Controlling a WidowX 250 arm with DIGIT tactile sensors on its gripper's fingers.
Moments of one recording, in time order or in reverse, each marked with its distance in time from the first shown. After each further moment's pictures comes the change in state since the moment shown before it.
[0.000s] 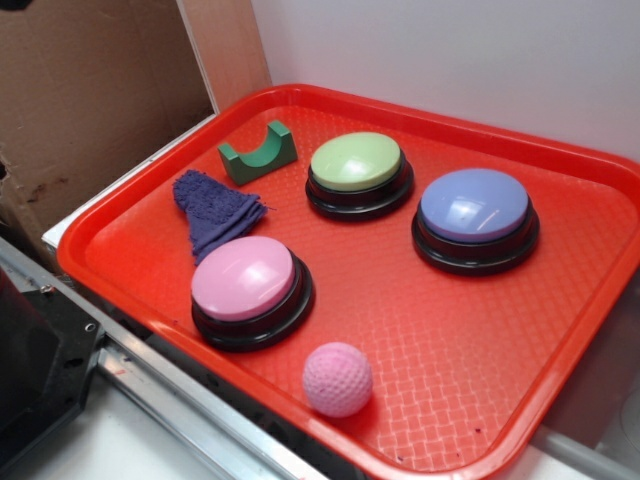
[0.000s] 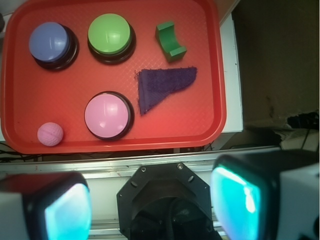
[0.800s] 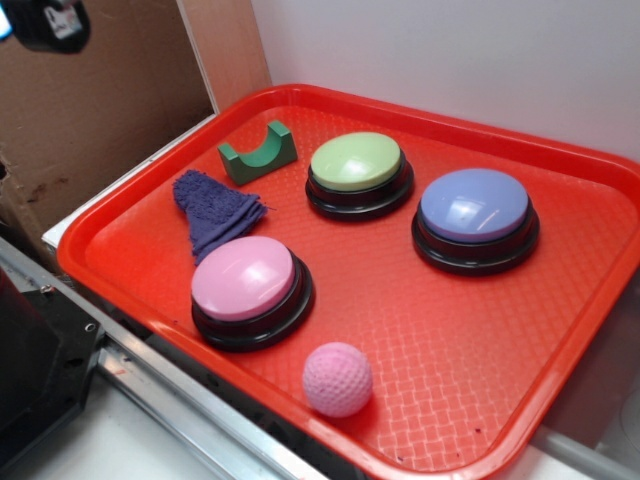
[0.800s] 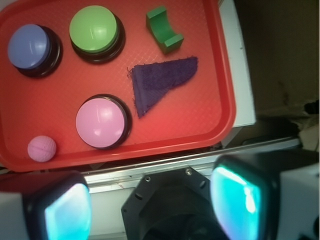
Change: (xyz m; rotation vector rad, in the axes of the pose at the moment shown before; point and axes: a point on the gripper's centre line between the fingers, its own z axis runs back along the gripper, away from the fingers) arm 0.015 0.009 -0.038 -0.033 0.035 0.144
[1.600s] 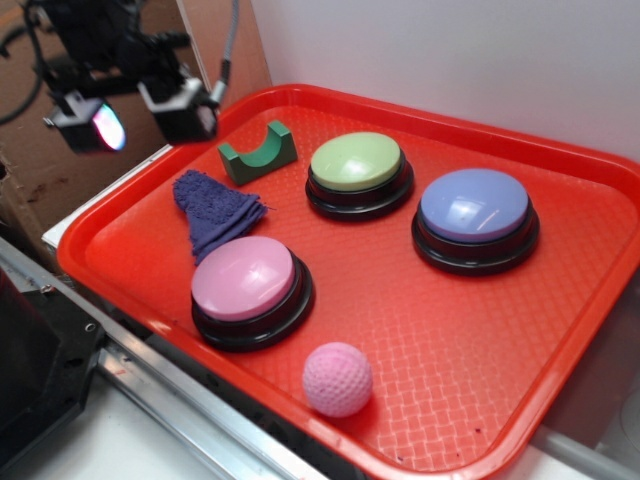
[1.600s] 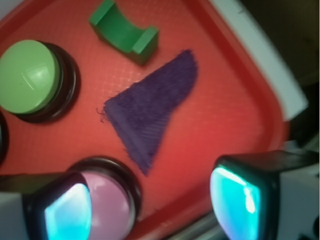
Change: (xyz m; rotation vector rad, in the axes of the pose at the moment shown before) arm 0.048 0.010 -0.109 -0.036 -0.054 0.435
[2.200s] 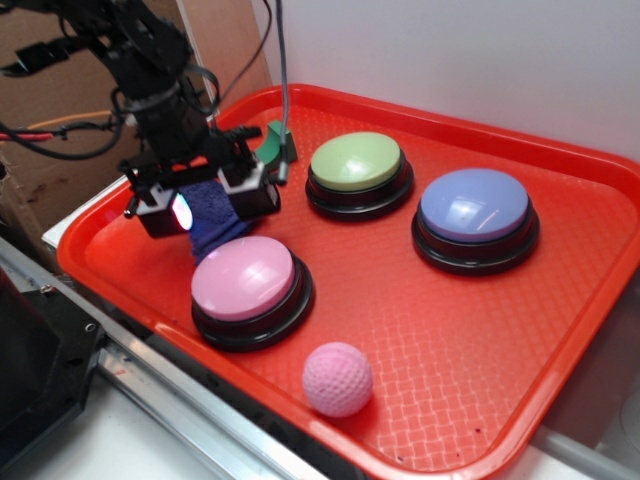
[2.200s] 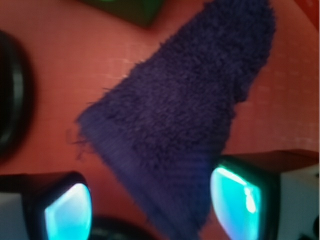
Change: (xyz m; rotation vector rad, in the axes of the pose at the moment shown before) arm 0.005 -0.013 -0.077 -0.037 0.048 0.085
